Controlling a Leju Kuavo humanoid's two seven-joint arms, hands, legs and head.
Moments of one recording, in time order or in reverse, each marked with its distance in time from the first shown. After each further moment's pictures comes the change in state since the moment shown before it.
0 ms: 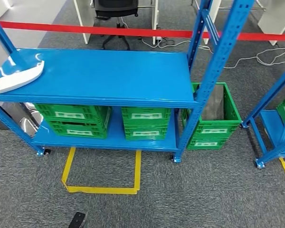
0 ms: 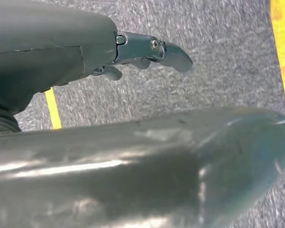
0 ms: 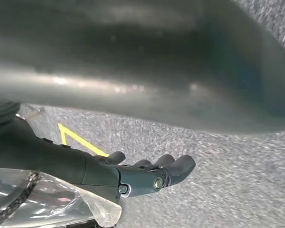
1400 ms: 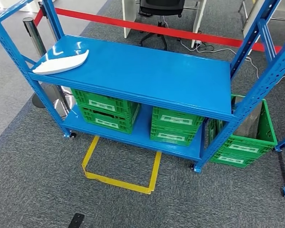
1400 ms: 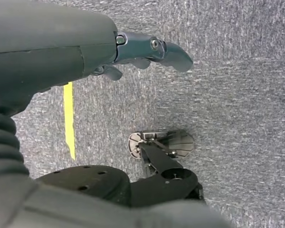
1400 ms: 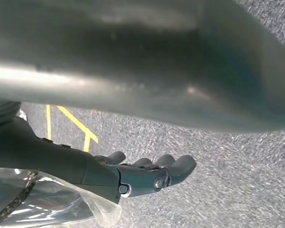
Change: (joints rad) left arm 0.003 -0.001 0.015 0.000 -0.012 0.004 0.012; right arm 0.002 0.003 0.002 0.001 -0.002 0.016 0.027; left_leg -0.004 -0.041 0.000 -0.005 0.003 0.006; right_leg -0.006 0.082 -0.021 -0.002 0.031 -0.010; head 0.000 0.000
